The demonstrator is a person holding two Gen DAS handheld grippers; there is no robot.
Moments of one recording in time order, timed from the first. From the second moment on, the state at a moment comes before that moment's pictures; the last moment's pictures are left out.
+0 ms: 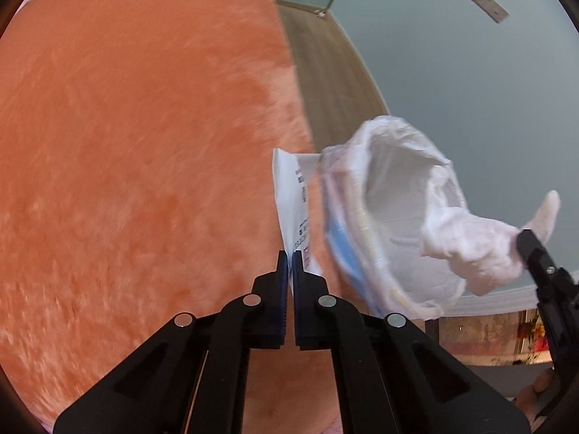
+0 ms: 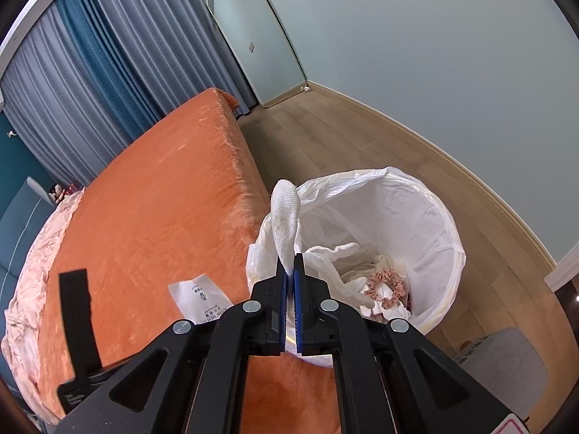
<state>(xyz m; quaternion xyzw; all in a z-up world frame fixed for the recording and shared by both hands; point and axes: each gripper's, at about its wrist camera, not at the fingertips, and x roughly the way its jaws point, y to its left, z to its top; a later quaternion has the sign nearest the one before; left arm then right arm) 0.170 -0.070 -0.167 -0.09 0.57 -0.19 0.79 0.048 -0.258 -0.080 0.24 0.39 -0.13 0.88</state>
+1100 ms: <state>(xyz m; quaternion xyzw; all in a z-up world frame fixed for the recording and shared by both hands) 0.171 -0.156 -0.086 0.03 0.47 -0.26 0.84 0.050 -0.289 -0.067 0.23 0.41 -0.16 0.87</state>
